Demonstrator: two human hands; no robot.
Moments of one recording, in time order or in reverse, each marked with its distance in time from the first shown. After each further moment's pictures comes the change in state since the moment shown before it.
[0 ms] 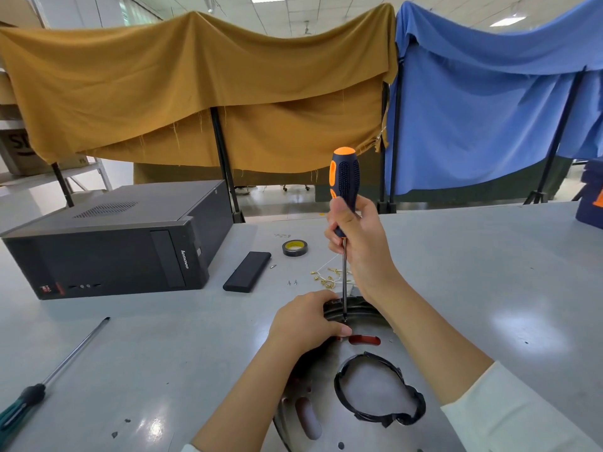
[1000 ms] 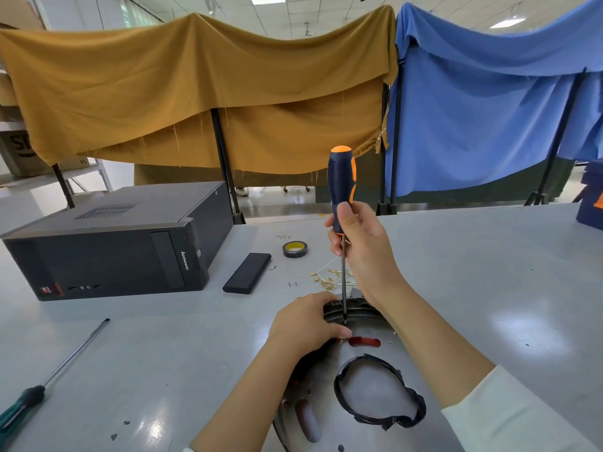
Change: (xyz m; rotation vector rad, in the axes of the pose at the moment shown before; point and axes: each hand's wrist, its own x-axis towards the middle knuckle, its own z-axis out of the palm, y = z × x) left_hand -0.002 0.000 0.000 -0.001 0.016 0.011; right_hand 0.000 0.007 -0.008 -0.007 0.003 -0.007
